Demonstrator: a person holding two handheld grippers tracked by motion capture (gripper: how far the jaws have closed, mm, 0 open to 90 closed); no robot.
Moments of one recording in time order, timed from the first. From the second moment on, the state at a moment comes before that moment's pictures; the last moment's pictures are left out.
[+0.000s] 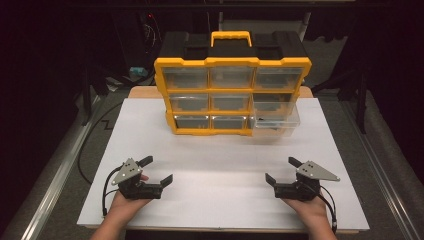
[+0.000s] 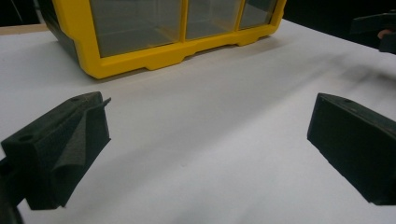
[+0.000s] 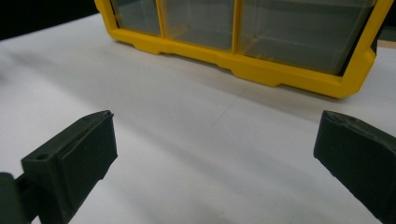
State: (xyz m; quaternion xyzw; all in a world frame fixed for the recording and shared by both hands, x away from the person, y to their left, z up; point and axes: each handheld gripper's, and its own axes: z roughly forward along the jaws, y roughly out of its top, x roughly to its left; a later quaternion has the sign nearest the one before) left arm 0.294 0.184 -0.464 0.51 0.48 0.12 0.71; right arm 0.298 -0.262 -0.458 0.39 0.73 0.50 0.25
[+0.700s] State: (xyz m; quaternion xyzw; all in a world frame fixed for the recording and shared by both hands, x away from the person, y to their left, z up) left arm 0.295 0.184 -0.465 0.52 0.47 0.12 0.71; right arm 0.293 -0.263 -0.458 0.40 0.73 0.49 0.26
